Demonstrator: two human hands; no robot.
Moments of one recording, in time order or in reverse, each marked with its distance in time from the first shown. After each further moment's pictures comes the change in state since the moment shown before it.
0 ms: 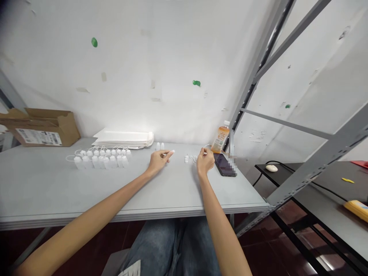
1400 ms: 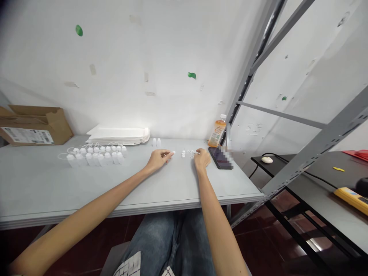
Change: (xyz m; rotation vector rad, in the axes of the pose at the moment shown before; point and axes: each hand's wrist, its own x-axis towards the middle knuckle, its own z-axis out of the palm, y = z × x) left_hand -0.007 0.000 0.004 0.099 -0.211 -0.004; right_hand 0.002 0.009 -0.006 -0.441 -0.406 0.110
